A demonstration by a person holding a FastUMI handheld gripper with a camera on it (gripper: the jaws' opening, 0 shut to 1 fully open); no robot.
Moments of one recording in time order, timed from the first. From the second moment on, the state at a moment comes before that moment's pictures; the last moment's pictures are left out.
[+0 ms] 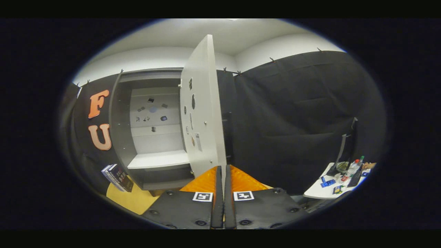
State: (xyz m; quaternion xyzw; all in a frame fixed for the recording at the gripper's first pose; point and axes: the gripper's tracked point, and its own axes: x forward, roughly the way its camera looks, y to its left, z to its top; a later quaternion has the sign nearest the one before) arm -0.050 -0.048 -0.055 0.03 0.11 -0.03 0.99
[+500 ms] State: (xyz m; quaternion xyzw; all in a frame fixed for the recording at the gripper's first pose) arm -0.032 0.043 -0.174 0.03 0.18 0.05 0.98
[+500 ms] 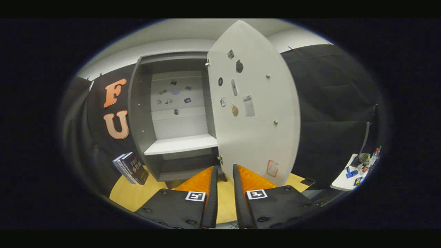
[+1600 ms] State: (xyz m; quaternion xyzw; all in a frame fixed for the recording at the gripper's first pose) arm -0.017 0.114 -0.438 -0.05 0.37 0.13 0.92
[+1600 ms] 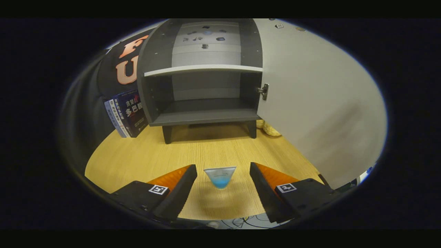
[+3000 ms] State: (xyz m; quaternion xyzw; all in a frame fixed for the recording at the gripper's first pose) arm 0.054 0.170 -0.258 -0.01 0.33 0.16 0.93
